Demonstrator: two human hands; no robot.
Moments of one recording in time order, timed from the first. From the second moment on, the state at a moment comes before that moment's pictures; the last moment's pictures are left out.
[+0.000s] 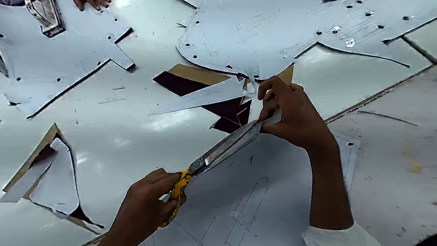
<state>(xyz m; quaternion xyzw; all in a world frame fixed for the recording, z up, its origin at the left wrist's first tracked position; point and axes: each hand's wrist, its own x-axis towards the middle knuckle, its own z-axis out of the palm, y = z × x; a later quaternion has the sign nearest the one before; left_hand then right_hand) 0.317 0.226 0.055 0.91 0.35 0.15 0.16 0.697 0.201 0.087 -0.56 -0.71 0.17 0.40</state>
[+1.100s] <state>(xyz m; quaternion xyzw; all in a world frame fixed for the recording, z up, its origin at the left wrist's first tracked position) 0.317 0.228 0.051 0.89 0.37 0.19 0.20 0.698 0.203 0.083 -0.55 -0.71 0.16 0.40</state>
